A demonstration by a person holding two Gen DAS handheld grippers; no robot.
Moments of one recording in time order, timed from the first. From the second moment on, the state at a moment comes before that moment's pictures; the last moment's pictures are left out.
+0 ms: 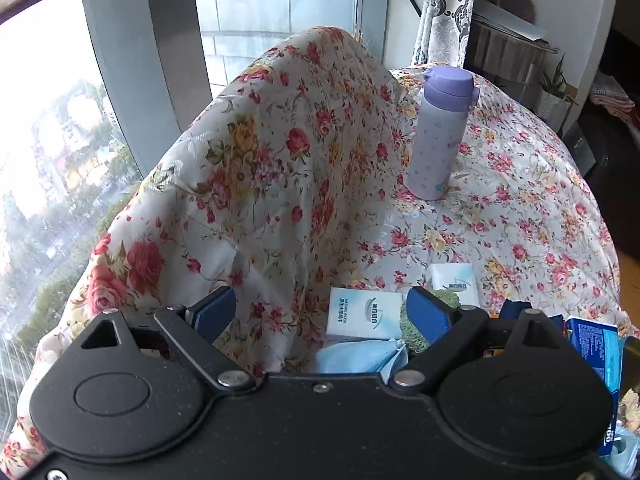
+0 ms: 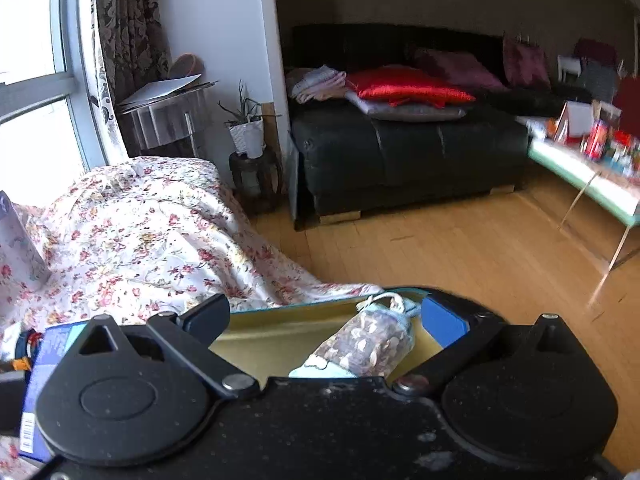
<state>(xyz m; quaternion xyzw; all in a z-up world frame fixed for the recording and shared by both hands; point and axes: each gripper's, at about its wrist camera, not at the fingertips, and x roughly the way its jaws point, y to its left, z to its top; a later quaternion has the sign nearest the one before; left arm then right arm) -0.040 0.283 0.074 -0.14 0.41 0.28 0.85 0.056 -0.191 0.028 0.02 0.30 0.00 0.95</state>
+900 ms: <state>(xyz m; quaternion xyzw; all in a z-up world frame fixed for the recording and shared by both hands) -0.045 0.293 0.064 -0.17 0.40 0.29 0.85 0.024 0.029 0.070 -0.04 0.36 0.29 0.89</state>
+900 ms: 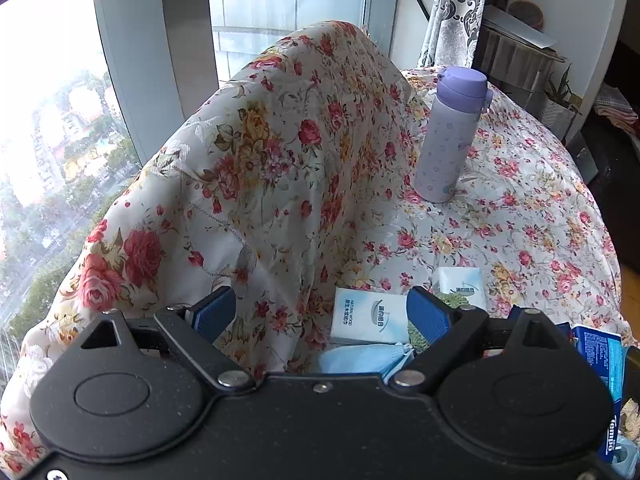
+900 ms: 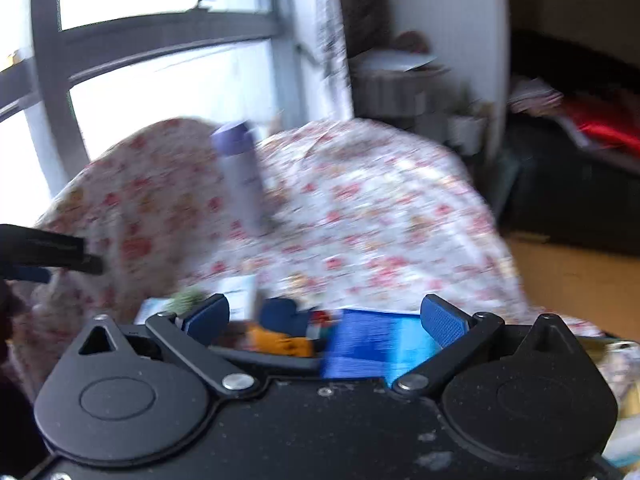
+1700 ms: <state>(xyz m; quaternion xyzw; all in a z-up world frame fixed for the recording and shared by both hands) -0.058 0.309 0.064 -0.21 0.37 0.29 0.86 0.019 0.138 0.039 -0.08 0.41 0.37 0.83</state>
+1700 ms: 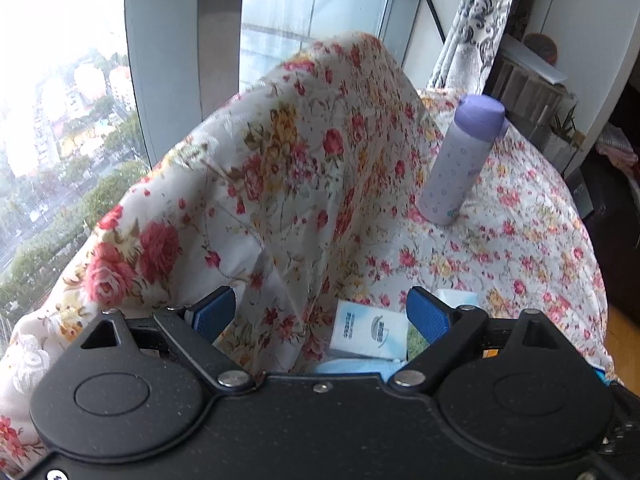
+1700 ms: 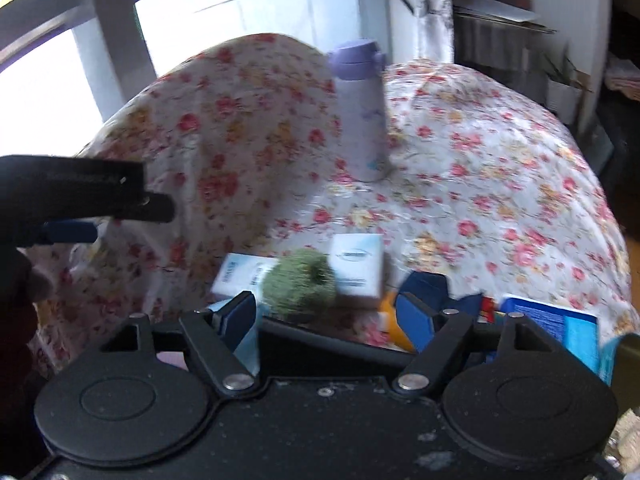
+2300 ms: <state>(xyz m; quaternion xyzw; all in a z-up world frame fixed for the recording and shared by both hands) -0.060 0.315 0.060 -0.23 0.35 0.30 0.86 0.035 0.205 -0.010 -0.14 0.42 0.35 0.82</state>
